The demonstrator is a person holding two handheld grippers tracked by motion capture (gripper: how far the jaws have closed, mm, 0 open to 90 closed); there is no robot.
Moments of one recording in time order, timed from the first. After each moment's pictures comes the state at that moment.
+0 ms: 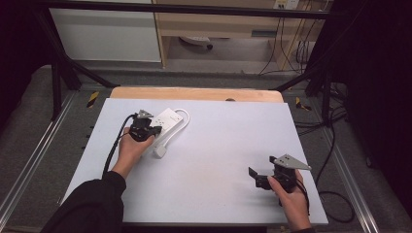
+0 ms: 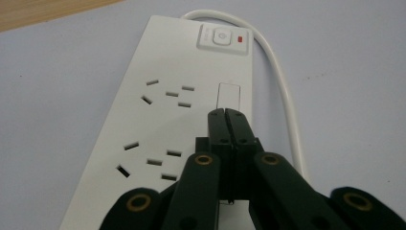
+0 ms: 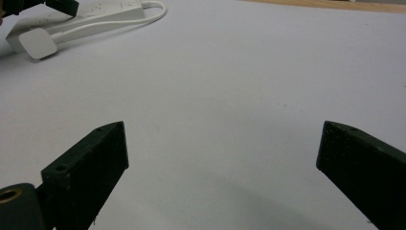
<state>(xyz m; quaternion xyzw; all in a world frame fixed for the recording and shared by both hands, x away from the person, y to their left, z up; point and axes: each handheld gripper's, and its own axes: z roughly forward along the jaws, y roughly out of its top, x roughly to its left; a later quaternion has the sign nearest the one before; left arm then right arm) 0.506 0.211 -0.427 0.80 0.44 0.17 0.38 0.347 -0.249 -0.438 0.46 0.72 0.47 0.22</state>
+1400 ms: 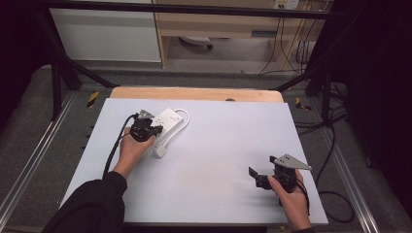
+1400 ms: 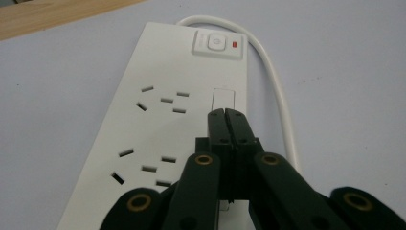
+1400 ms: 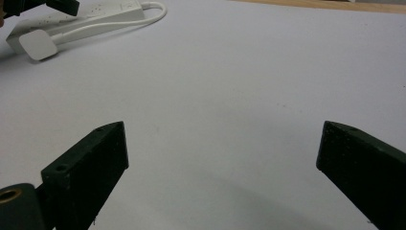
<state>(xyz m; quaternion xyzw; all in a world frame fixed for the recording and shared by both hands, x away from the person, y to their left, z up) 0.505 0.208 -0.426 0.80 0.43 0.18 0.39 0.347 -0.250 -0.438 0.46 0.72 0.47 0.22</state>
